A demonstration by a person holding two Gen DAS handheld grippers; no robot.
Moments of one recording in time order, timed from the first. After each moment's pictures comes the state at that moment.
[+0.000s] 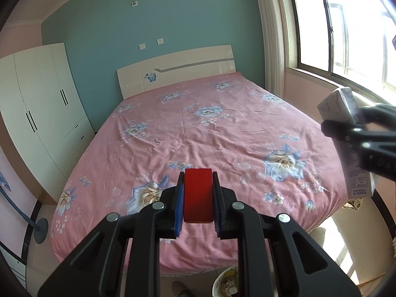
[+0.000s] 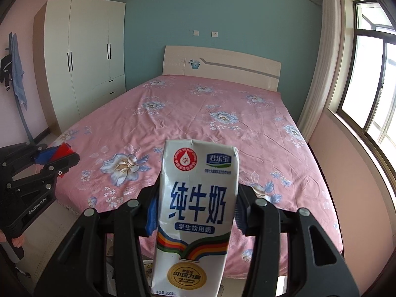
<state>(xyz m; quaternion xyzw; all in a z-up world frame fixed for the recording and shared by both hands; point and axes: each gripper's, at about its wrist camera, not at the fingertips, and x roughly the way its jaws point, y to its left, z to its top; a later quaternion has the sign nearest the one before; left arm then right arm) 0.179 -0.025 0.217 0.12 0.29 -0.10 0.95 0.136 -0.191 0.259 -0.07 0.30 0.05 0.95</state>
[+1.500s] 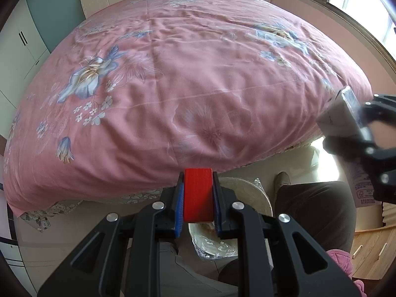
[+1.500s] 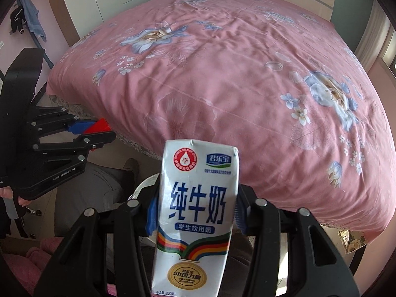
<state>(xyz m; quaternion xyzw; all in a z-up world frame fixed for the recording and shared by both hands) 0.178 -0.011 -0.089 0.11 0.52 -0.15 0.83 0.134 -0.155 -0.061 -0.08 0.52 0.16 0.84</state>
